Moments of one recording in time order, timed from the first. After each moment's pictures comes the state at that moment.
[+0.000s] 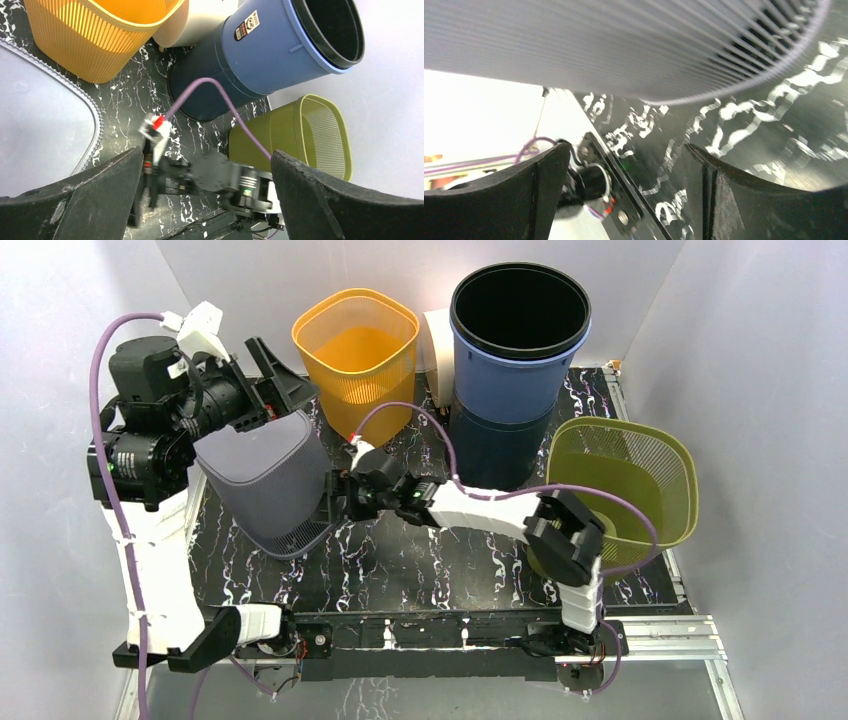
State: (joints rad) left arm -0.08 1.27 2.11 -1.23 0.43 -0.50; right arm 1.03 1.96 1.44 0.07 -0.23 0.85
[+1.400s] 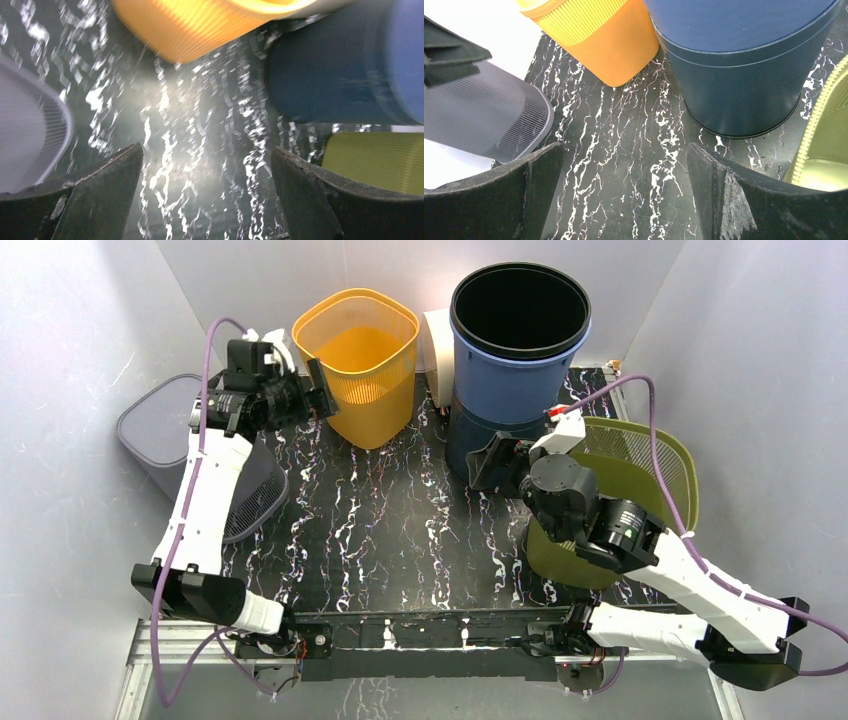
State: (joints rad) left arm -0.15 1.42 1.68 -1.02 0.11 -0.36; right arm 1.01 0.92 1.20 -0.59 0.68 0.63
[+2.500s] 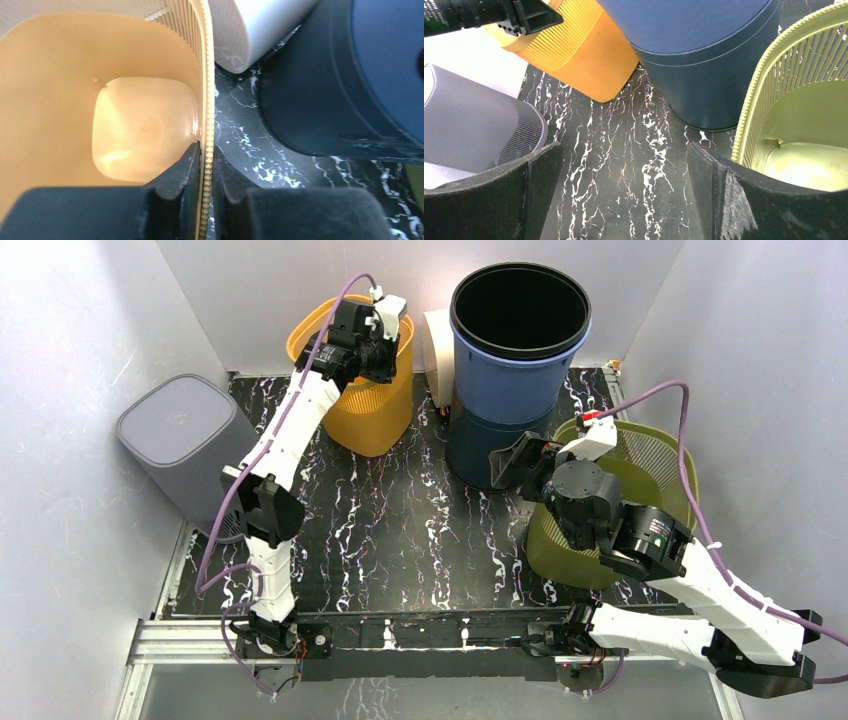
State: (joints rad) left arm -0.43 2.04 2.24 -0.82 0.08 0.05; right arm 1.01 0.84 1.23 -0.72 0.77 0.71
